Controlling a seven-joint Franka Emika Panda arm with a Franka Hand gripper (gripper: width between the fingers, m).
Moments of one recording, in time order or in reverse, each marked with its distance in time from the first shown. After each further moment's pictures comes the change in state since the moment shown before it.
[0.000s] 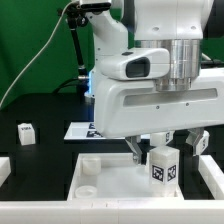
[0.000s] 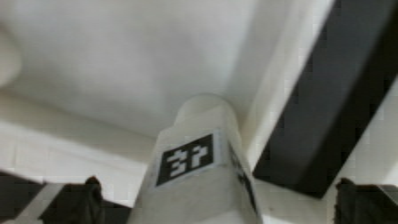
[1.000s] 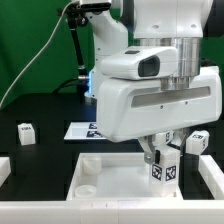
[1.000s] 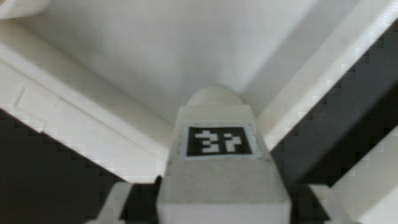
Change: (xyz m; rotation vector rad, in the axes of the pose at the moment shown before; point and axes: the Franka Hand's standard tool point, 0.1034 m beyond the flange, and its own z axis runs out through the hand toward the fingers) arm 0.002 0.004 -0.001 -0.005 0.010 -0.026
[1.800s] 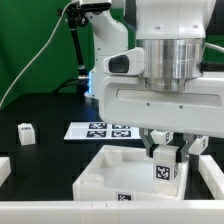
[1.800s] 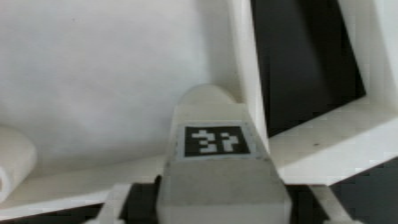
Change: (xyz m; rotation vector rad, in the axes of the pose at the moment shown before) arm 0.000 -0.009 0.001 0.007 -0.025 1.006
